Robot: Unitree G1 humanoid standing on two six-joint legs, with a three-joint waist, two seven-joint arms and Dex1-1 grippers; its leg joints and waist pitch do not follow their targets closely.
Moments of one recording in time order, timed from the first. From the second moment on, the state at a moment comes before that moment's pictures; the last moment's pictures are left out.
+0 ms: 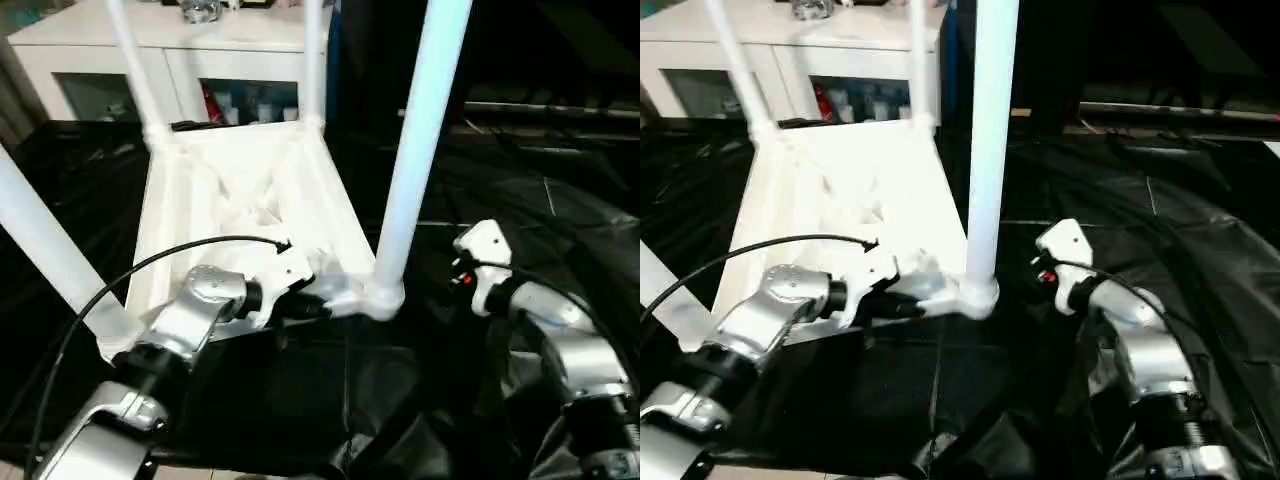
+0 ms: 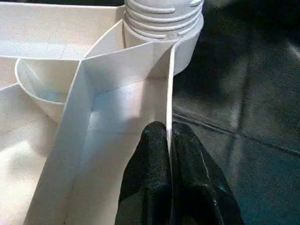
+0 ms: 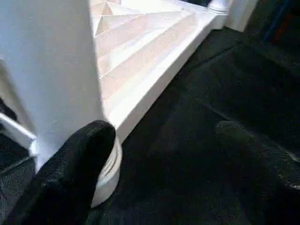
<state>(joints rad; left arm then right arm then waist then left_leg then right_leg) -0.58 0.30 -0.33 0.56 -0.01 0.19 -1.01 -0.34 -0.43 0.03 0.32 0.17 0.15 0.77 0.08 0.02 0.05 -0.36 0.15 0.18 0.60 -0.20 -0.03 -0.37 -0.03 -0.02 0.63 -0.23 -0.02</state>
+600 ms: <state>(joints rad) -0.60 0.30 -0.33 0.62 0.02 0.12 -1.01 -0.38 -0.37 0.13 0.41 0.14 0.09 0.85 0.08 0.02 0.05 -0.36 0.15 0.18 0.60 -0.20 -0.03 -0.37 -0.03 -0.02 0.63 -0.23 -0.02</state>
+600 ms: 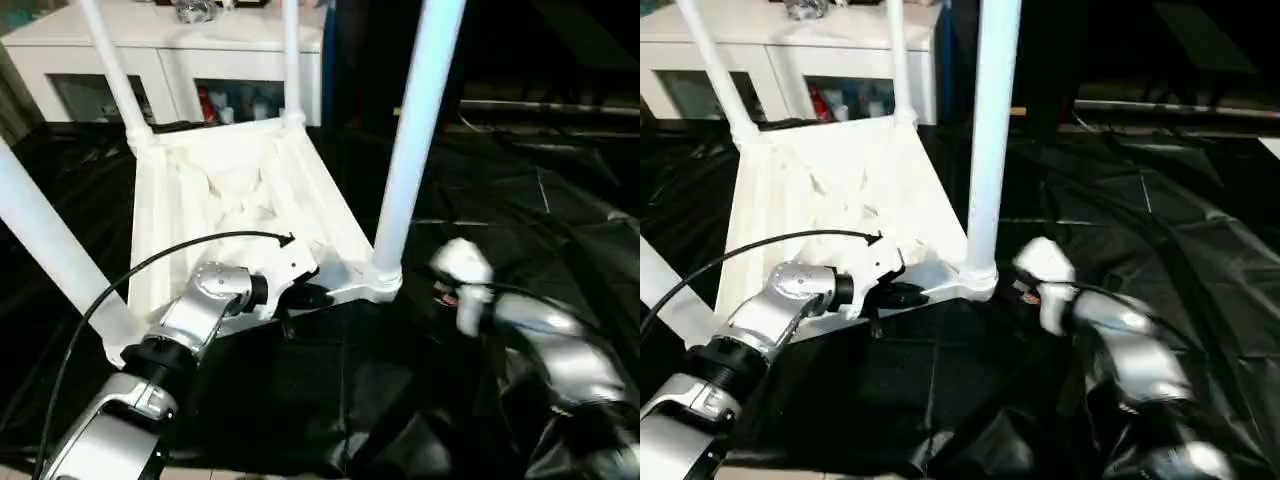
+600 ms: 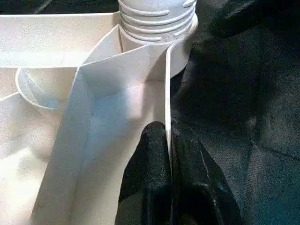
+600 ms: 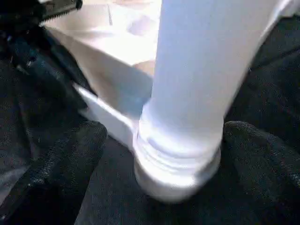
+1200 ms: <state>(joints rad) -0.60 0.31 -0.33 0.60 0.02 0.10 -1.05 -0.44 -0.34 0.14 0.53 0.12 0.01 0.84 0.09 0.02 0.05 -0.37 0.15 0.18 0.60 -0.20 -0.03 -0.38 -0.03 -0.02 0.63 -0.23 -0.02</state>
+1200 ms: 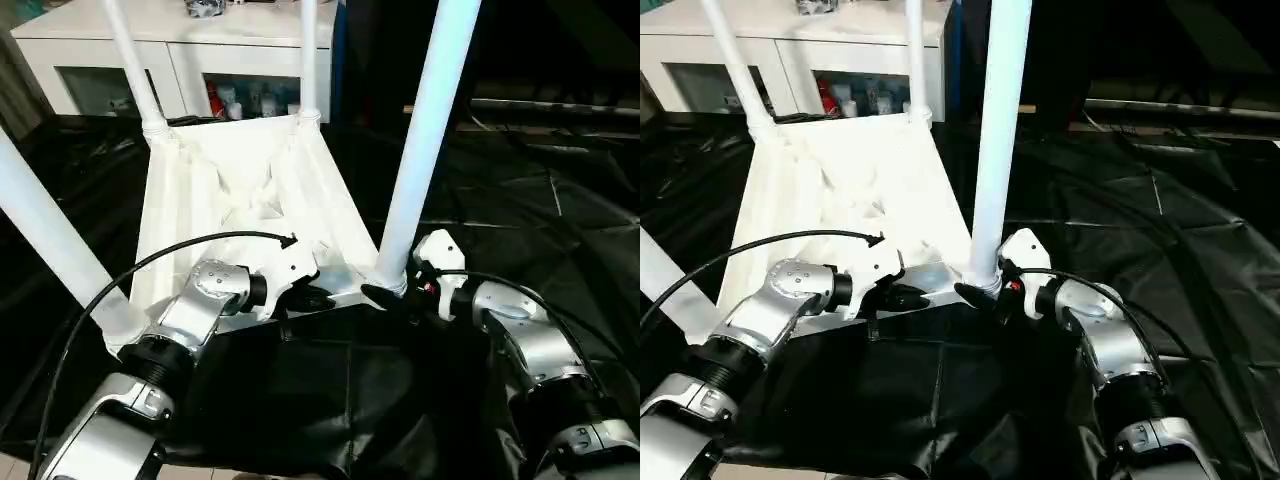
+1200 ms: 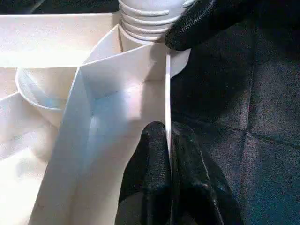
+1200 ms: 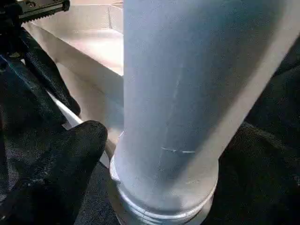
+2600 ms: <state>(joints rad) -0.69 0.08 -0.27 0.72 0.08 0.24 -0.64 -0.59 -0.05 -0.03 0.81 0.07 -0.03 0.16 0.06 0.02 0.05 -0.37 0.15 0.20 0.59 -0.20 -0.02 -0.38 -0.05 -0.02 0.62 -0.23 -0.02</state>
